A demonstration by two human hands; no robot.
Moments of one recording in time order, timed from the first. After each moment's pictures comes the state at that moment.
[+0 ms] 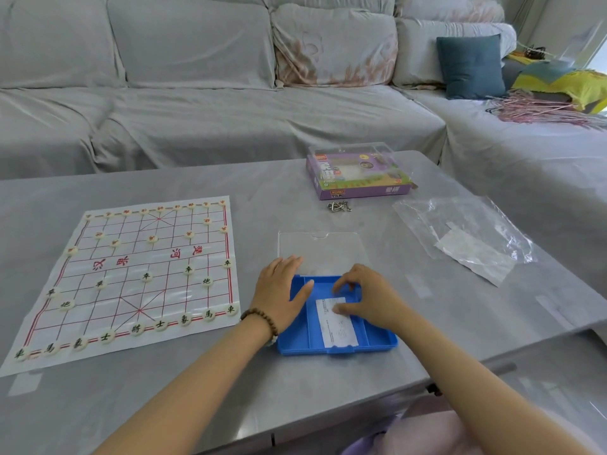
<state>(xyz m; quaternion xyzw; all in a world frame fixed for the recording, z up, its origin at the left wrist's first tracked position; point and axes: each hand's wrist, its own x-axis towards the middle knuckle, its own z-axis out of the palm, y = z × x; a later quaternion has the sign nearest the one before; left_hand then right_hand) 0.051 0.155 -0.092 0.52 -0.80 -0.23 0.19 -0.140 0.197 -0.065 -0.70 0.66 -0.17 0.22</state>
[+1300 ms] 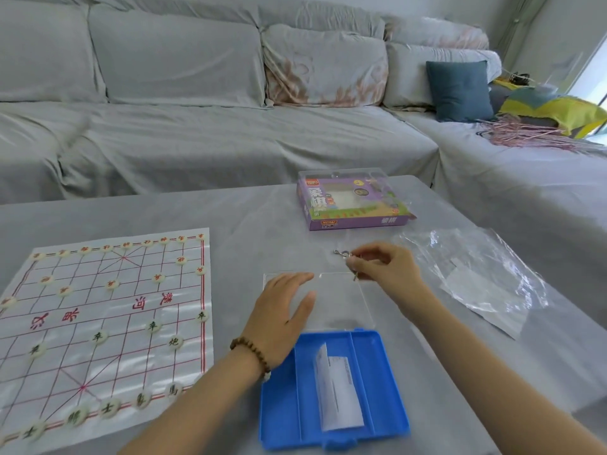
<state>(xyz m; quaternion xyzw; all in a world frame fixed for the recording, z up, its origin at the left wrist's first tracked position) 0.030 0.117 -0.059 0.42 -0.80 -0.30 0.31 -0.171 0.114 -0.017 -0.46 0.63 -0.51 0.36</state>
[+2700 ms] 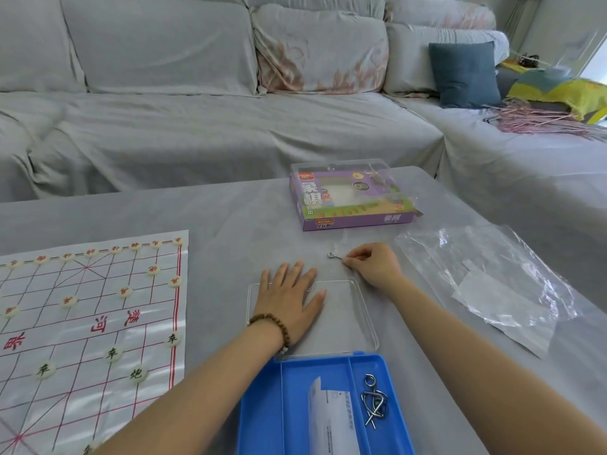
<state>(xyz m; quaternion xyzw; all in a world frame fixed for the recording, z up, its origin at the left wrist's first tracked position) -0.023 0.035 -0.110 0.52 -0.85 -0.13 0.03 -0.215 0.012 -0.091 -0.48 0.77 -0.33 0.26</state>
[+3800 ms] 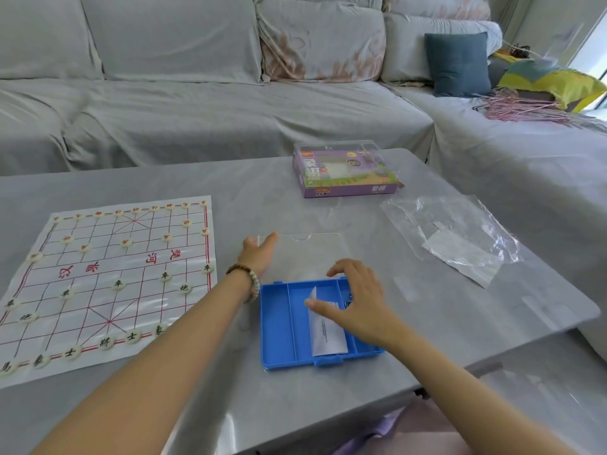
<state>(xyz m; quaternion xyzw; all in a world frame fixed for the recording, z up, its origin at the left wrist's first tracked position) 0.034 0.086 -0.067 0.62 -0.46 -0.55 0.31 -0.132 0.215 -0.059 -0.66 0.67 -0.25 0.23</state>
